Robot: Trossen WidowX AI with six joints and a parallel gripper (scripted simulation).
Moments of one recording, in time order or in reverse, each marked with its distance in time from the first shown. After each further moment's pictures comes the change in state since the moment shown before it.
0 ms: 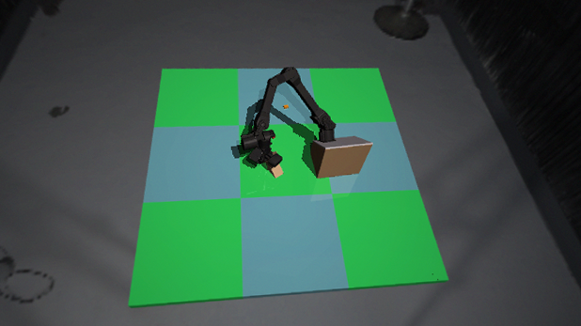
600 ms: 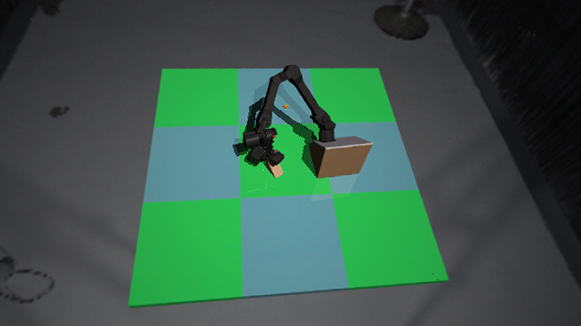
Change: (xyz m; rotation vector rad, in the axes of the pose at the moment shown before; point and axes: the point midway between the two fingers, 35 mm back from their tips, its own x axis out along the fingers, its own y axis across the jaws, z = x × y) arm -0.001 -0.001 -0.014 0.000 -0.002 -0.002
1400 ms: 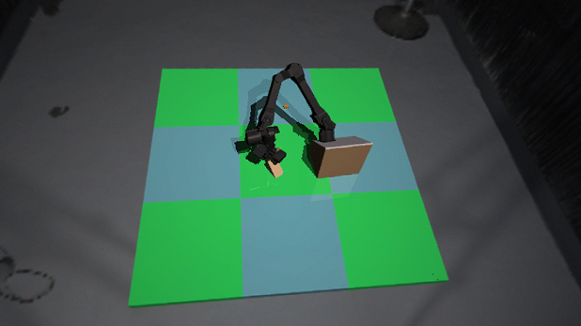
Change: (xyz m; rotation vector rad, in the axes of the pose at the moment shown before) arm 0.000 0.000 -0.015 0.000 -0.001 0.002
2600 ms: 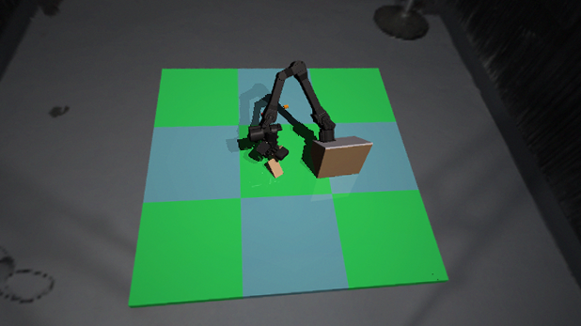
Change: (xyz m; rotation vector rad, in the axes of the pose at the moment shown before) arm 0.000 0.000 -0.020 0.000 -0.001 0.001
